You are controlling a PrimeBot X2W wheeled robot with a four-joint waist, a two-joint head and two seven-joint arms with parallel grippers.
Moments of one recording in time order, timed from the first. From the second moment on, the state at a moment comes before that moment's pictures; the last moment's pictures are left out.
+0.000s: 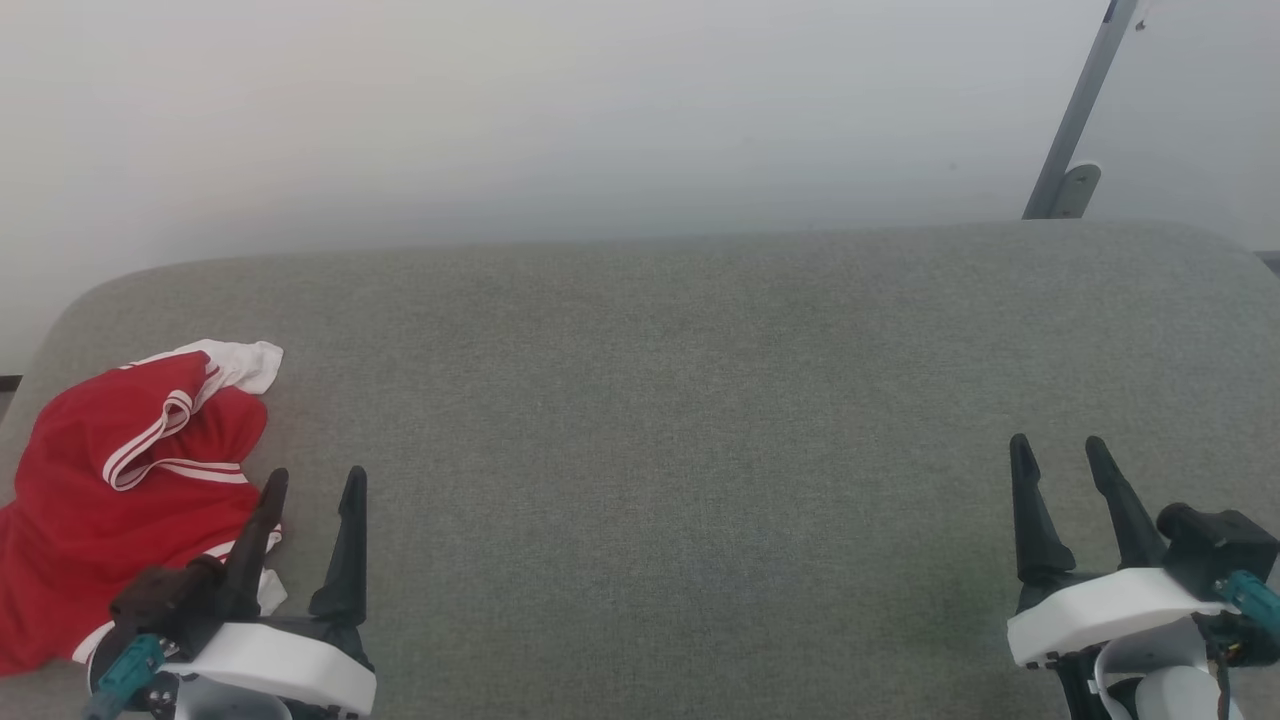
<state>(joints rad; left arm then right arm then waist) -0.02 0.20 0.02 0.16 -0.38 -0.13 -0.24 -0.09 -0.09 -0.07 0.25 0.29 0.13 -0.24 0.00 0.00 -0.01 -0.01</state>
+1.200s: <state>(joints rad) -0.02 0.20 0.09 0.18 -0.29 -0.12 -0.26 -0.09 -0.10 0.00 0.24 0.21 0.13 -0.25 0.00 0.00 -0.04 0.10</state>
